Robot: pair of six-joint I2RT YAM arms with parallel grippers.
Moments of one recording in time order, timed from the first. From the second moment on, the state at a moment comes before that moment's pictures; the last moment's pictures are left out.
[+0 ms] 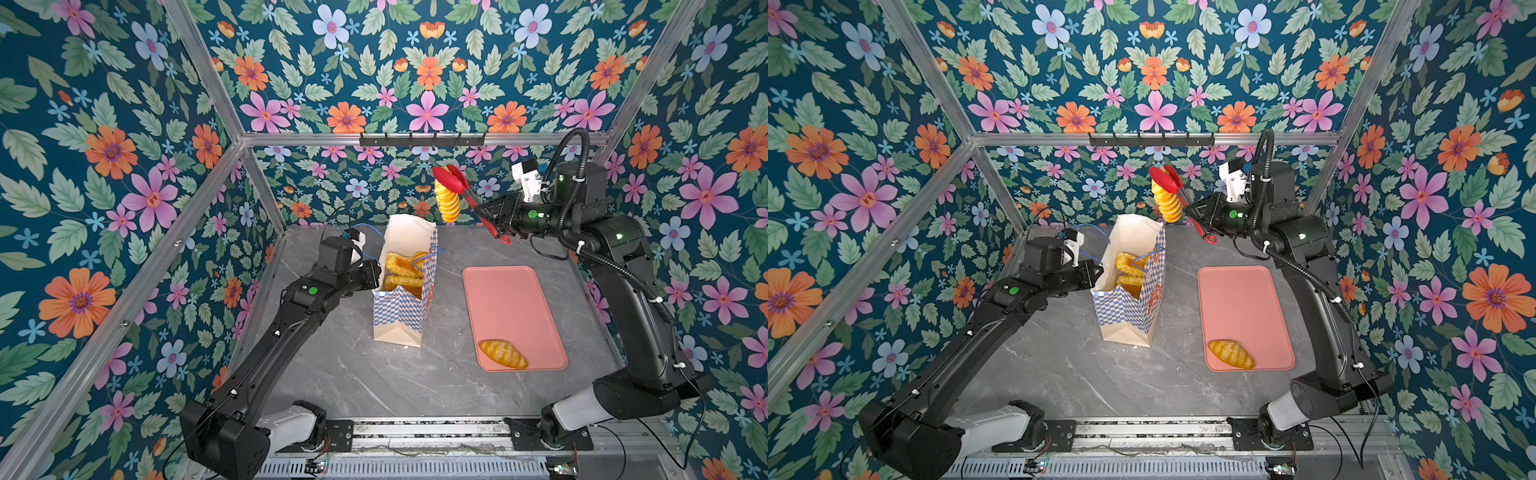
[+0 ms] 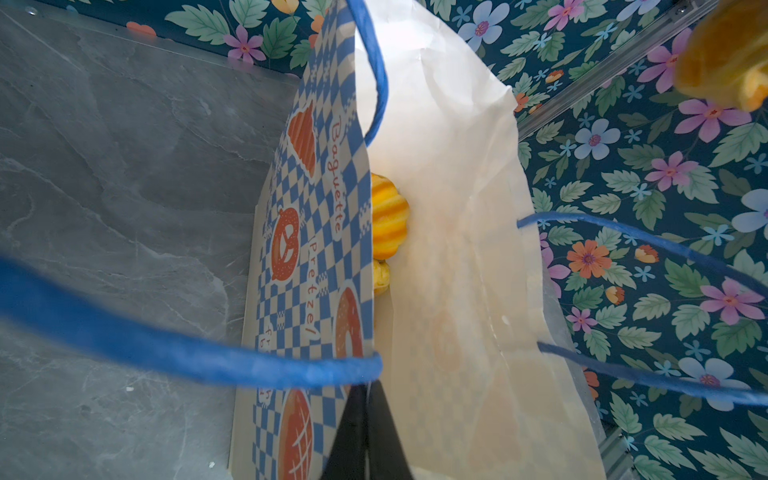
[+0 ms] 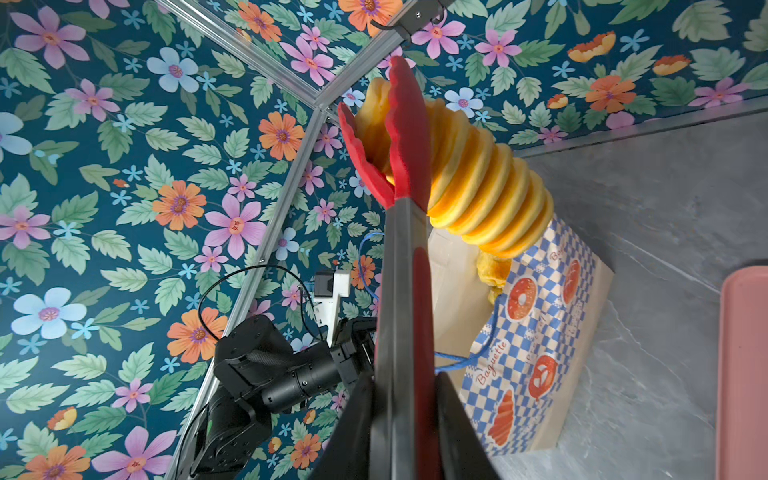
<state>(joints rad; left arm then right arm) -0.44 1.21 1.19 -0.58 0.21 -0.49 0.34 1.52 2.09 -0.93 -0.54 0.70</state>
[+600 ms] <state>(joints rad) -0.44 1.20 1.19 -0.58 0.21 -0.49 0.46 1.63 2.12 -0.82 -0.60 0.76</state>
